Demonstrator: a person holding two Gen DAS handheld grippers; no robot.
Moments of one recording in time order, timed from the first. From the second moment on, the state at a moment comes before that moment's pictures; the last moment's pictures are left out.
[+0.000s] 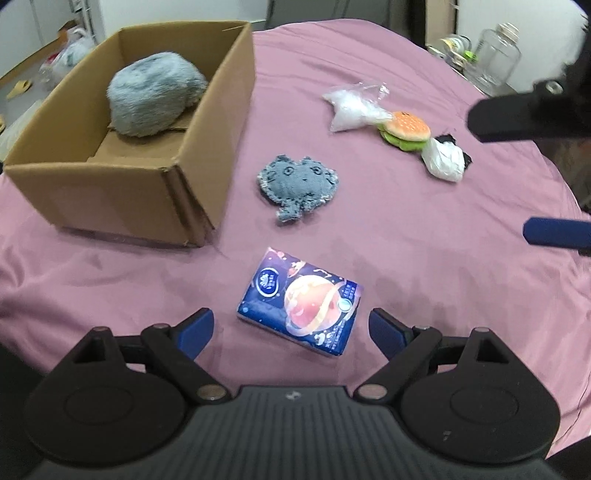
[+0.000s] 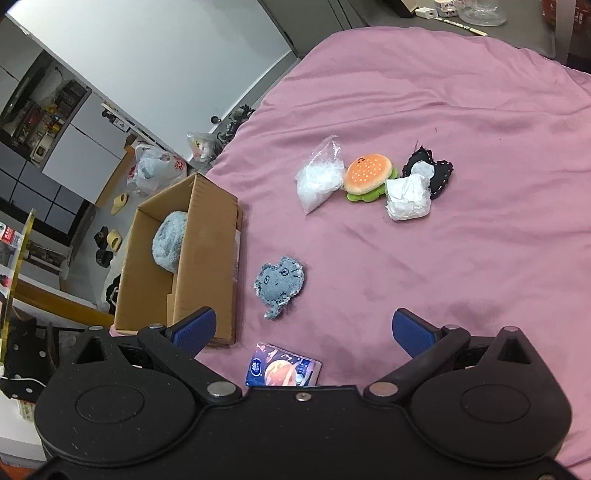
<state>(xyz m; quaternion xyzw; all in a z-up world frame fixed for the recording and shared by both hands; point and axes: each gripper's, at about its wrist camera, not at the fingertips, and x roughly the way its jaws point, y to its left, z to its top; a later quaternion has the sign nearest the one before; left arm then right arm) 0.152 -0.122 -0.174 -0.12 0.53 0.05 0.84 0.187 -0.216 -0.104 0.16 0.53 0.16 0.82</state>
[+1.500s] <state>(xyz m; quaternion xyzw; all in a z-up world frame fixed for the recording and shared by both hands) 0.138 -0.040 -0.179 -0.23 0.50 0.15 0.82 0.231 -0.160 -0.176 0.19 0.59 0.15 0.77</state>
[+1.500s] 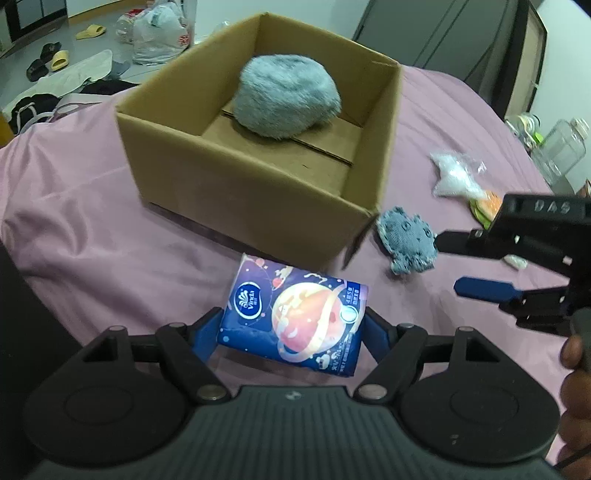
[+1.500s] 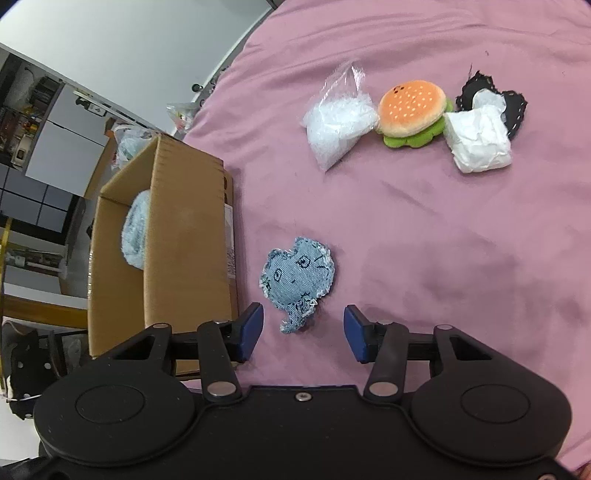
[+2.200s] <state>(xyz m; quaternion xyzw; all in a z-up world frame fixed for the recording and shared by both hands) 0.121 -0.012 -0.137 -0.25 0.47 0.17 0.83 0.224 -0.143 -0.185 0.19 0.60 0.13 0.77</state>
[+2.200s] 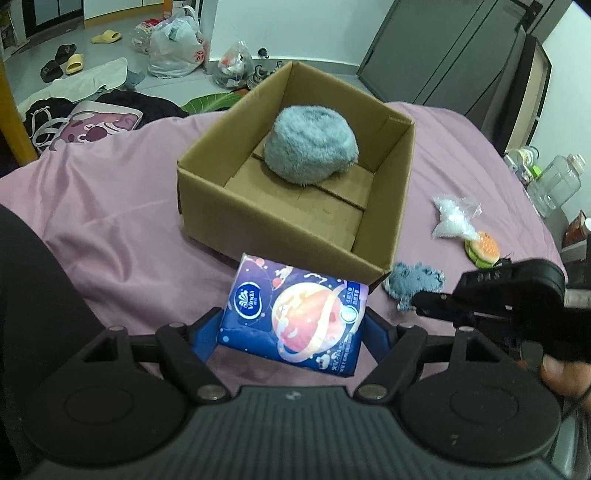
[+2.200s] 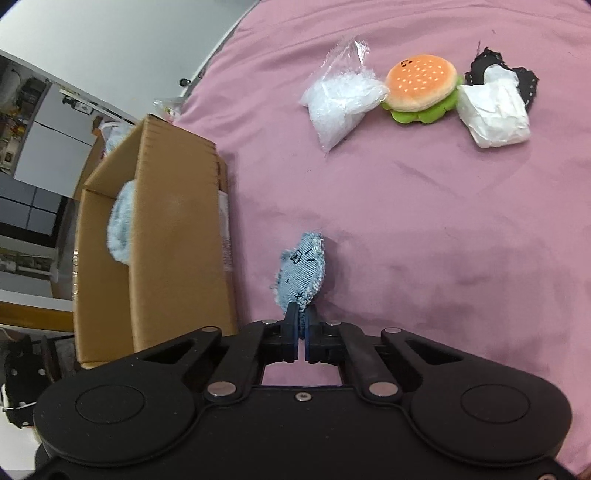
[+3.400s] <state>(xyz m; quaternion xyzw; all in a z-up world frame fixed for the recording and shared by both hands) 0.102 0.024 -0.056 -0.21 0.38 0.16 0.88 0.182 -0.154 -0.075 0.26 0.44 0.25 0.82</state>
